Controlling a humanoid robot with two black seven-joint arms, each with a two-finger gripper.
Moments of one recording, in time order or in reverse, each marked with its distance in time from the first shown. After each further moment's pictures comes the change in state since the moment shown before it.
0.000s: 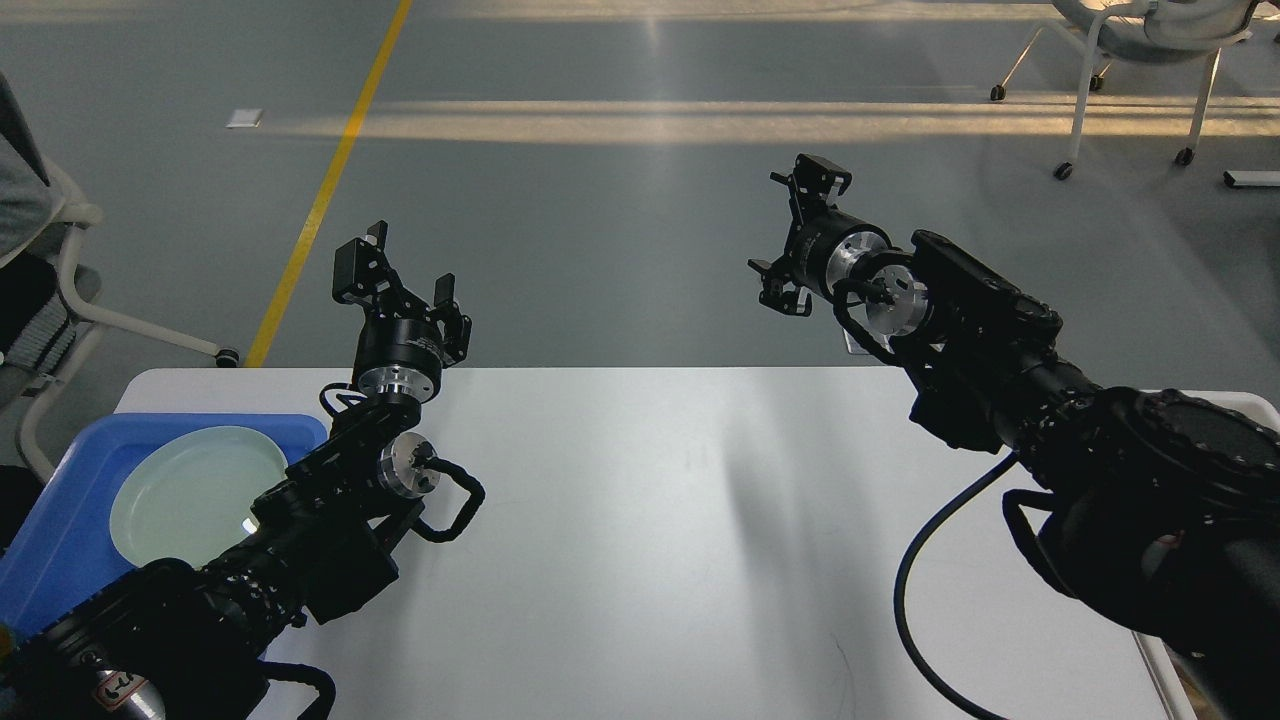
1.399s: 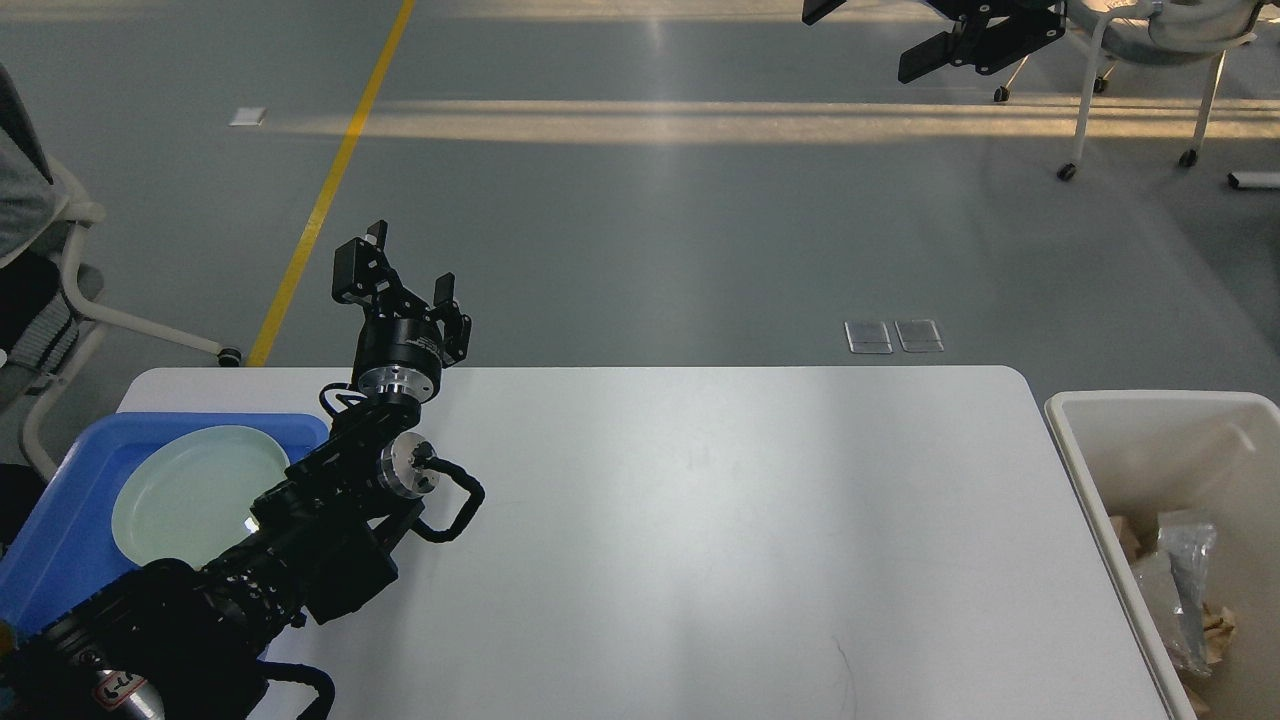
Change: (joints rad) left arm 0.000 0.000 0.000 0.000 0.000 0.000 0.000; right arm 0.819 -0.417 -1.058 0.438 -0.166 0.828 -0.029
